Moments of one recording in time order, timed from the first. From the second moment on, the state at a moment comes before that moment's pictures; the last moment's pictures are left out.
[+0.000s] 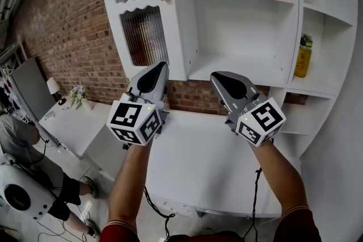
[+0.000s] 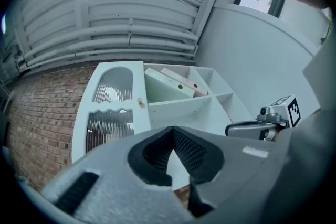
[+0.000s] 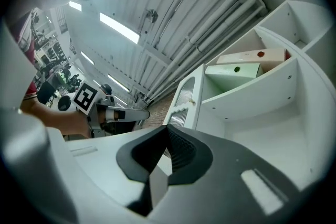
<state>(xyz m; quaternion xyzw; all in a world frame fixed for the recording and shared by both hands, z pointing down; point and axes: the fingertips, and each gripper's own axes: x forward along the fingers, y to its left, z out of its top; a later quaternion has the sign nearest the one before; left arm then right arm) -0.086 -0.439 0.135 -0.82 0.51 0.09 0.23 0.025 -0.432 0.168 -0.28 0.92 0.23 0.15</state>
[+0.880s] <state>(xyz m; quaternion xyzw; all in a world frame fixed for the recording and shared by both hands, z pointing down) -0.107 -0.569 0.002 -0.80 0.54 0.08 0.26 0.009 -0.490 0.139 -0.30 0.90 0.28 0.12</state>
